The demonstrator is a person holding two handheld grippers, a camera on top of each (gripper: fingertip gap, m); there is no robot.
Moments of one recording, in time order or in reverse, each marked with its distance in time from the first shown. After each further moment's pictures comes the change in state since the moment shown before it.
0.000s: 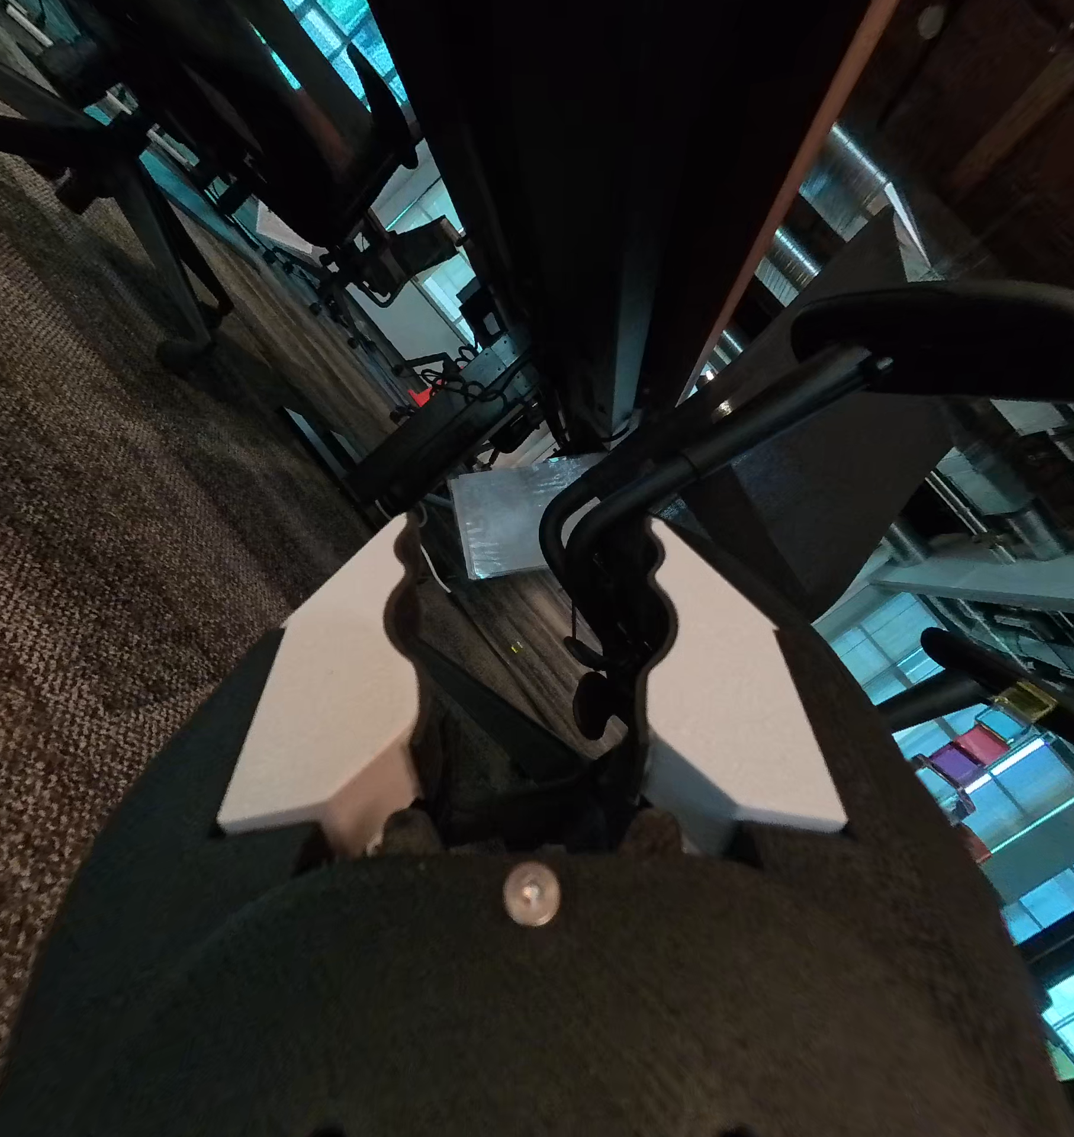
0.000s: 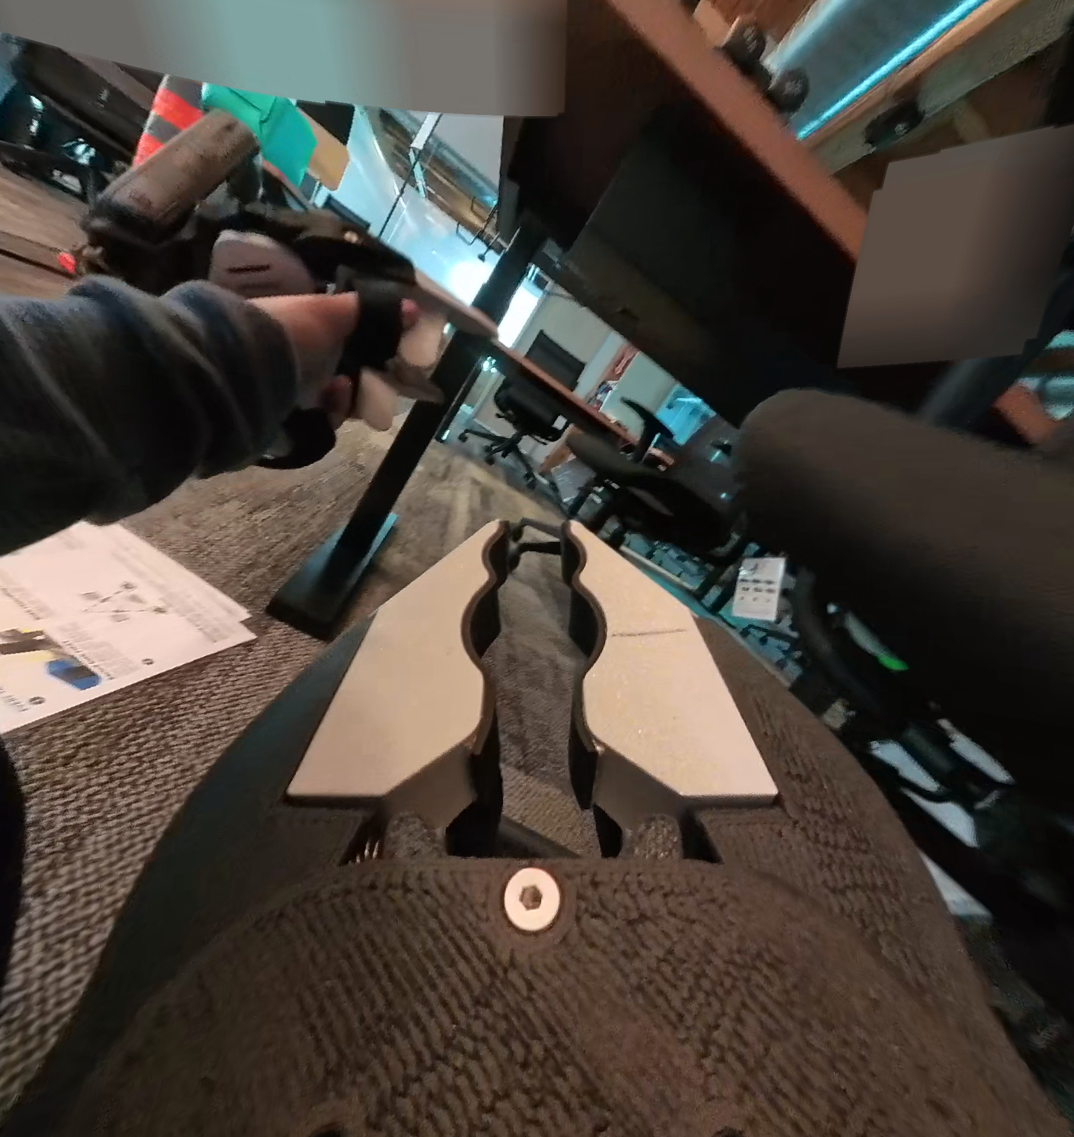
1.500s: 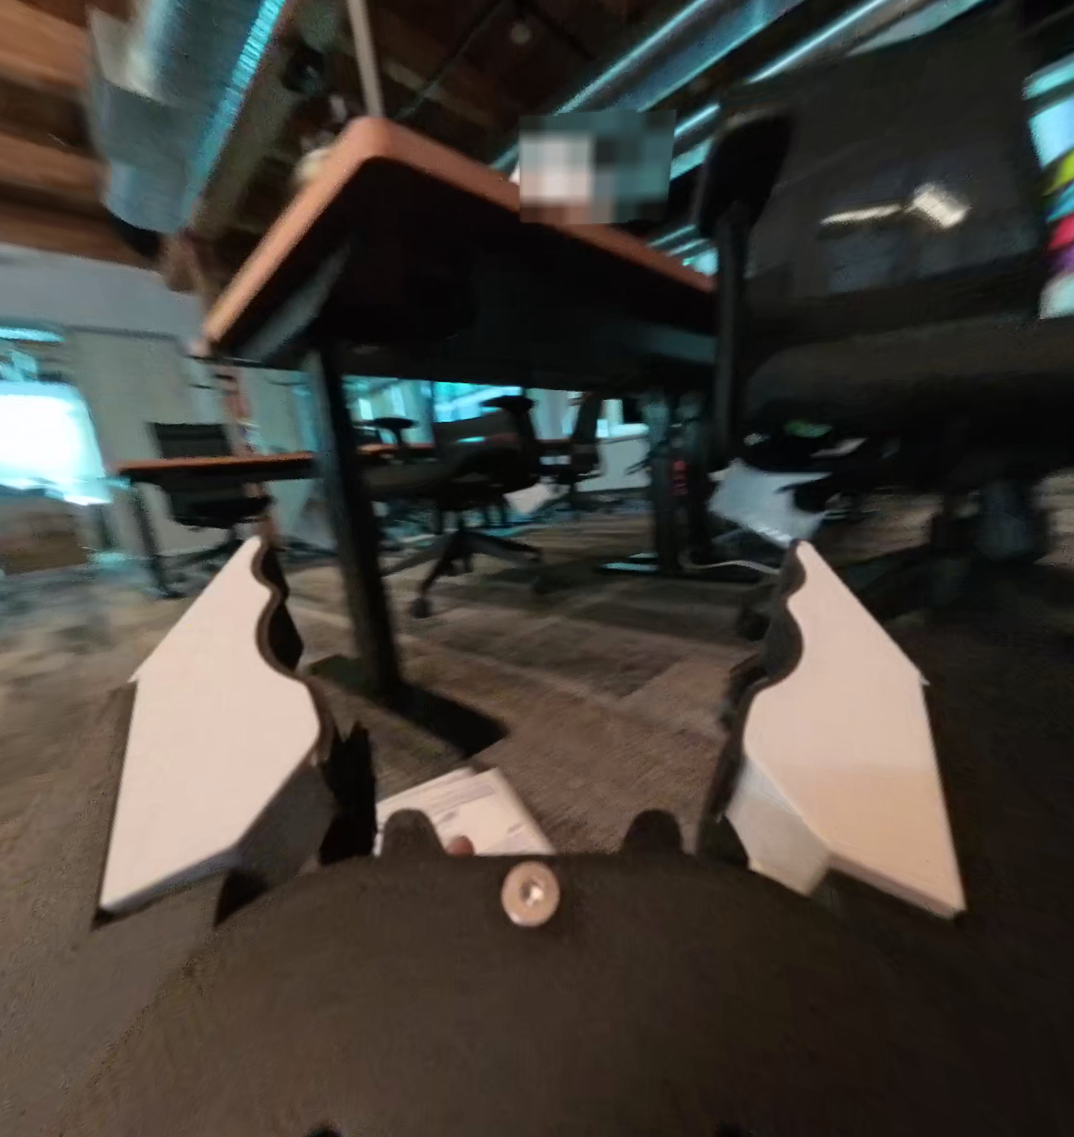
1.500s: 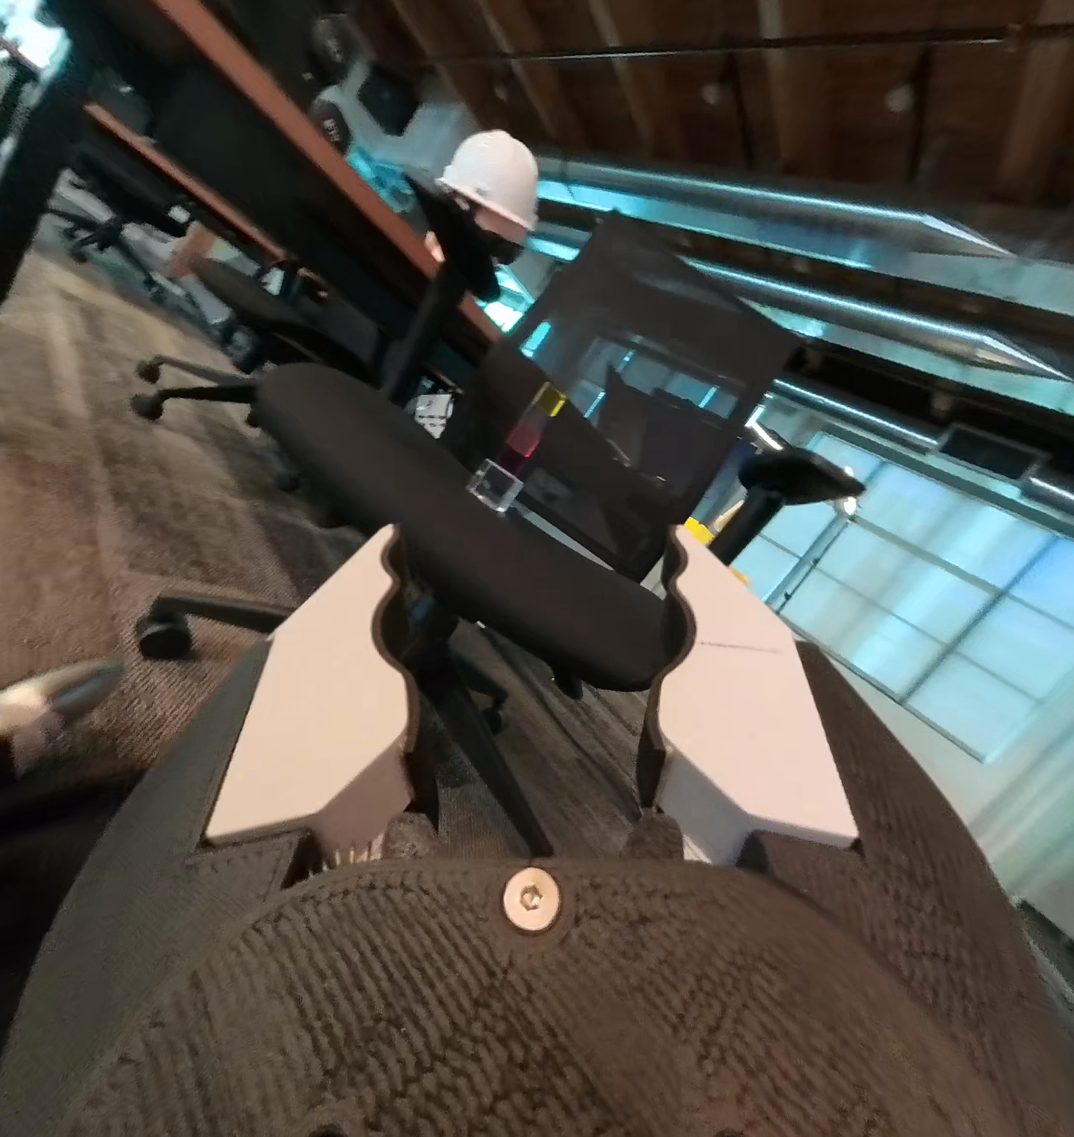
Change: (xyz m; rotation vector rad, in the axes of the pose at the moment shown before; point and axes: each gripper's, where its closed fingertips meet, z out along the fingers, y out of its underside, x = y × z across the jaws) left arm 0.061 -0.008 -0.348 0.223 -0.145 1.091; right arm 0.111 -0.209 -0.341 -0.332 0.544 -0.238
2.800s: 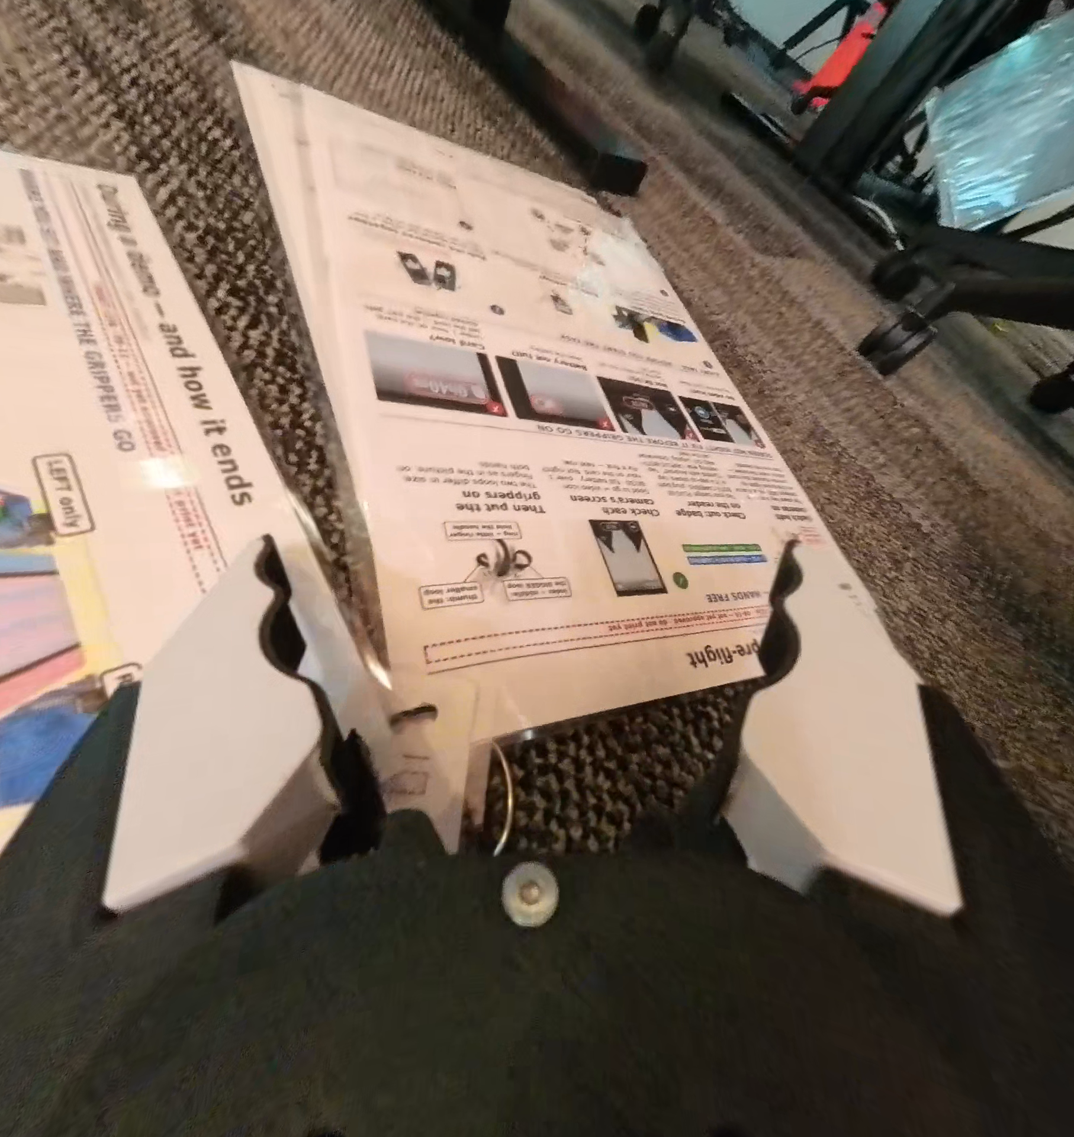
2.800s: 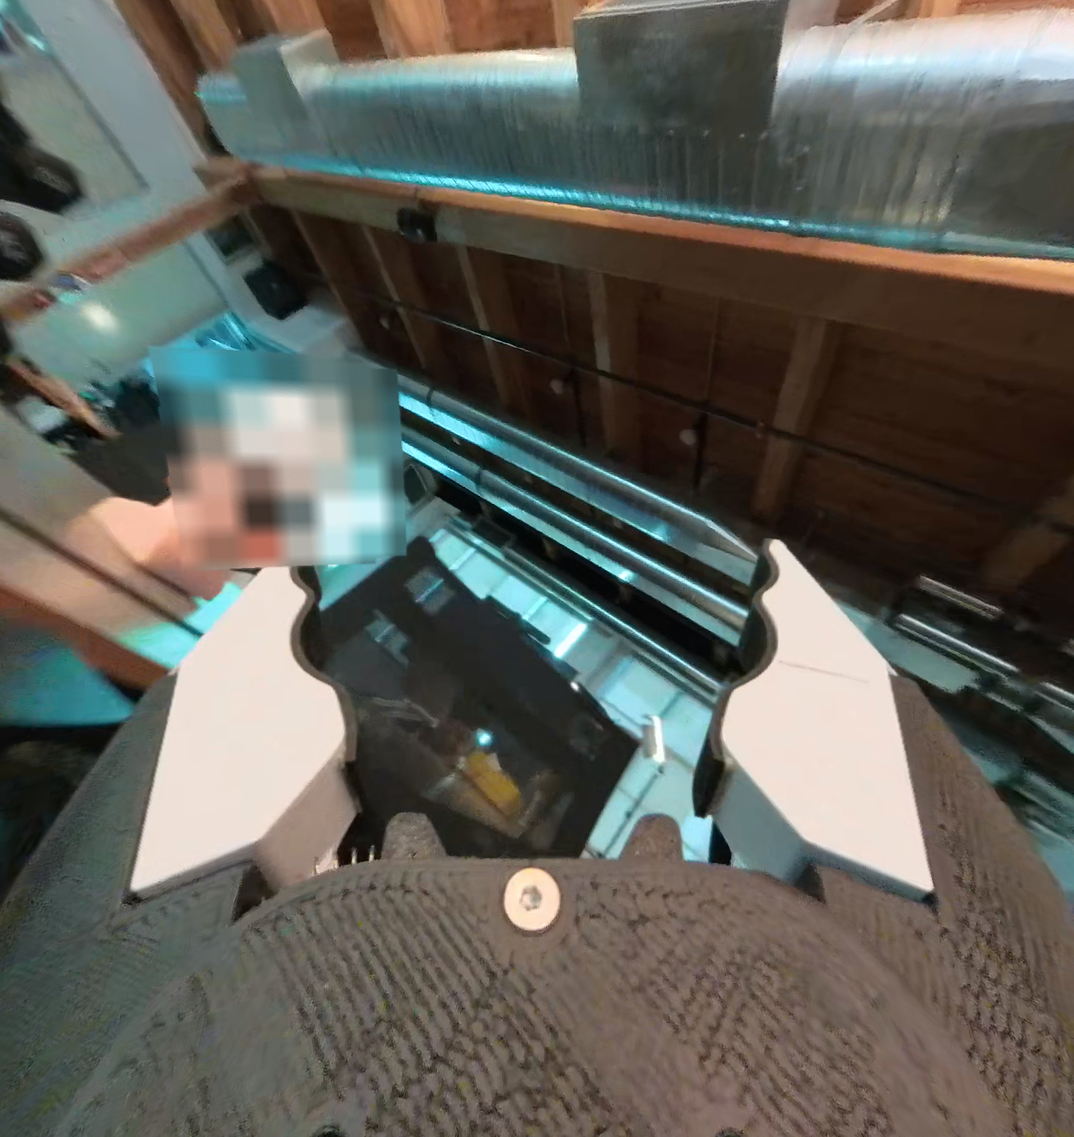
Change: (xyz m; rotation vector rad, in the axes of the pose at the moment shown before) left arm -0.123 0.299 -0.152 -0.771 -0.111 -0.549; right arm 0.156 -0.262 0.457 0.336 0.241 -0.295
